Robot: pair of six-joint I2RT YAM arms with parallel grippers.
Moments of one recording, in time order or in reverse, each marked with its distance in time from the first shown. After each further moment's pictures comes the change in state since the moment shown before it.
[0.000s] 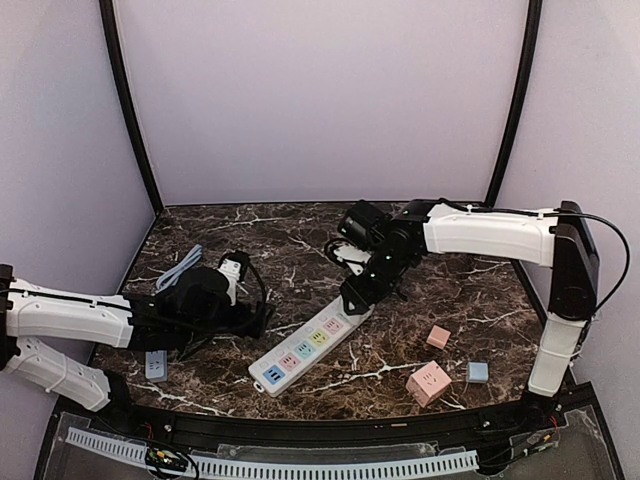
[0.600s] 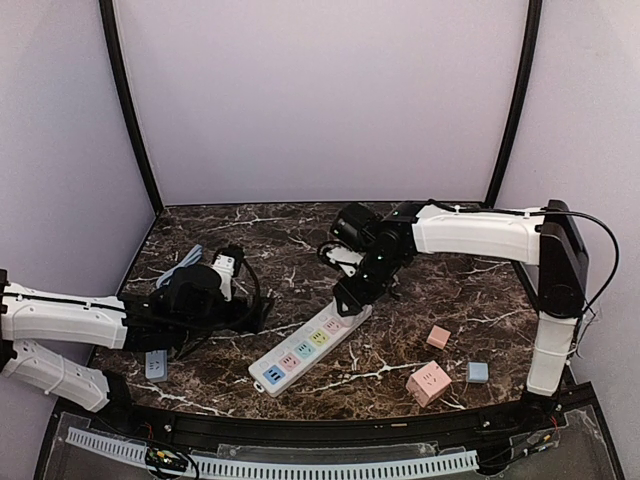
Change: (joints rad) left arm 0.008 -0.035 -0.016 0.050 0.001 -0.014; right arm 0.000 0.064 0.049 0.004 -0.028 -0.022
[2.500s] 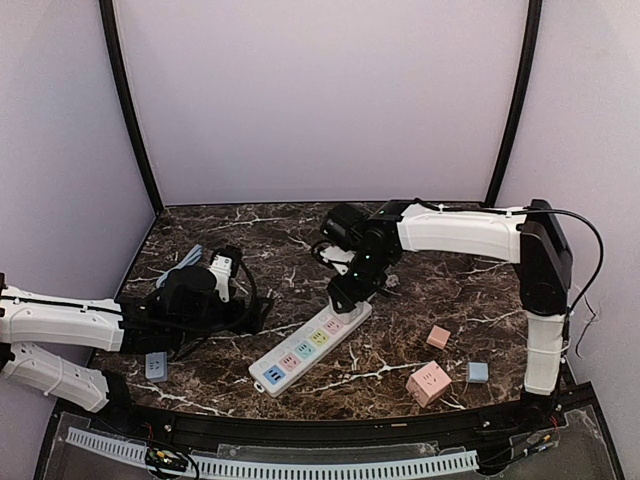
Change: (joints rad) left arm 0.001 -0.037 -0.030 0.030 0.024 0.000; right arm 0.000 0.095 0.100 -0.035 0.063 0.003
